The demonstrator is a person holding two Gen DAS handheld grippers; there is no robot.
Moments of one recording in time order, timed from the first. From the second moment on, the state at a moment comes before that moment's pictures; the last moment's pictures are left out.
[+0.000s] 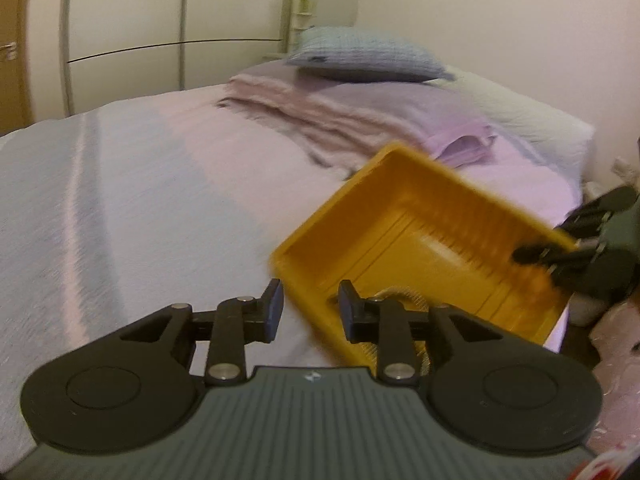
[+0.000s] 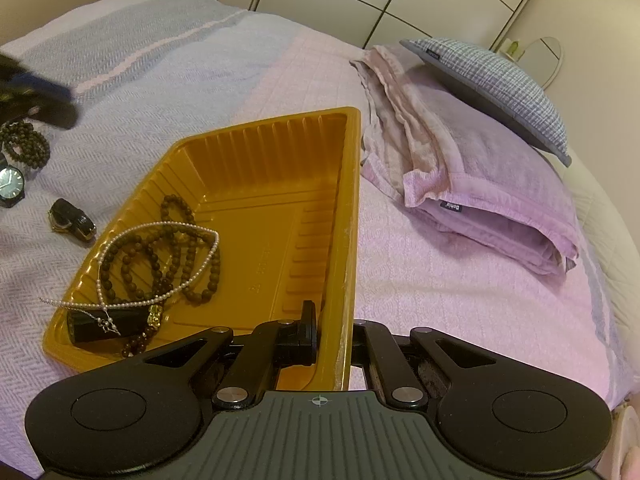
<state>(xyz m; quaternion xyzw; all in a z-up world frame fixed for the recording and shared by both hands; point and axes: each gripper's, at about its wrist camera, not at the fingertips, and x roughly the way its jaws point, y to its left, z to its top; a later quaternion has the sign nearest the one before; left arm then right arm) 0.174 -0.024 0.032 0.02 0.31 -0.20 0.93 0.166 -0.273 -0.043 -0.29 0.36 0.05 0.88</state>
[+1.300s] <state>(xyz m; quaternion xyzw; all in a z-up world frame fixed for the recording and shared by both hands) 0.169 -0.047 -0.043 0.22 0.34 -0.20 0.90 0.168 -0.275 -0.046 -0.29 0.36 0.05 0.88</state>
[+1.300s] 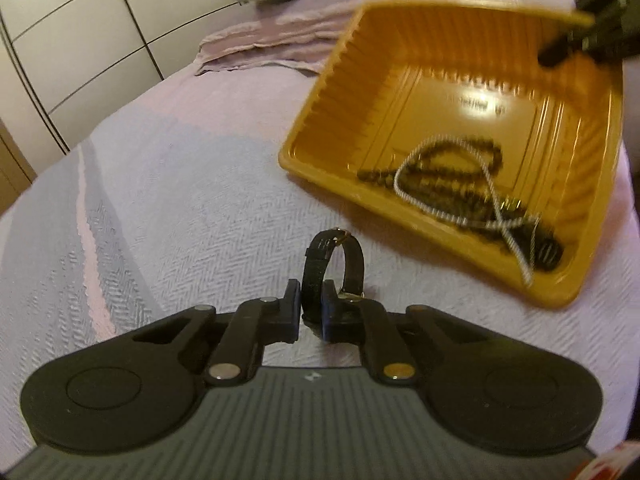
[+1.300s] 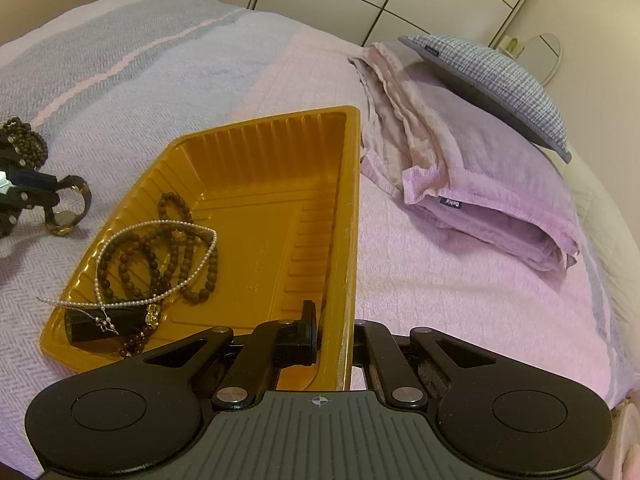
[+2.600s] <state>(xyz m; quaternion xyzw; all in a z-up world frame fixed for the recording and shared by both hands) 0.168 -0.124 0.006 0.08 0.33 -0.32 0.89 0.168 -0.273 -0.045 -0.29 0.36 0.05 0.88</state>
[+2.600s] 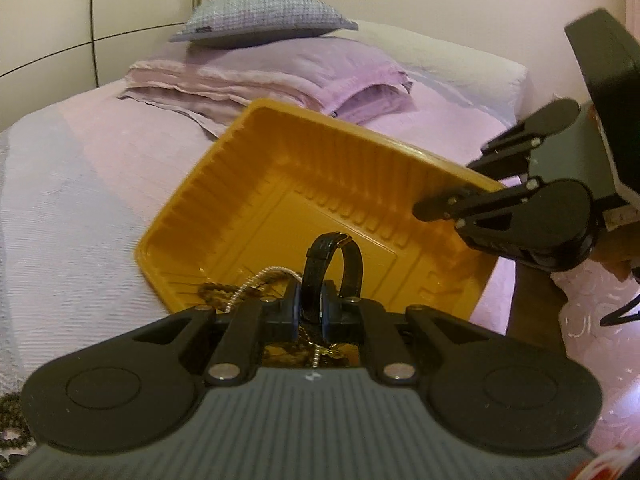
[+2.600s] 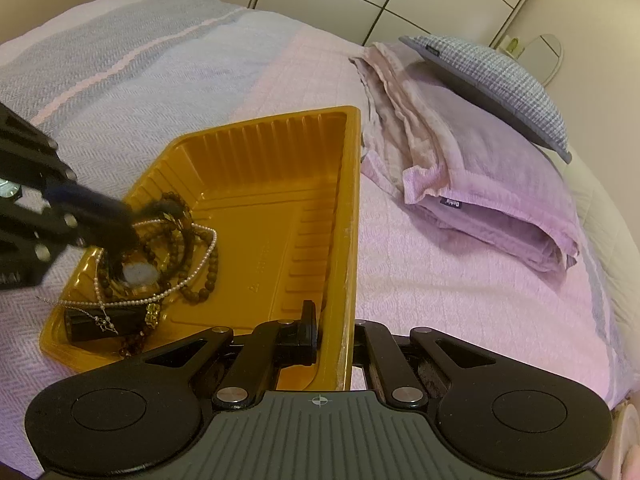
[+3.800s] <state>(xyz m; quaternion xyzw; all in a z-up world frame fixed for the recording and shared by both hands) 0.124 0.100 -0.007 0.00 0.34 -0.03 0.94 0.169 -0.275 -0.047 -0.29 0.37 0.05 0.88</state>
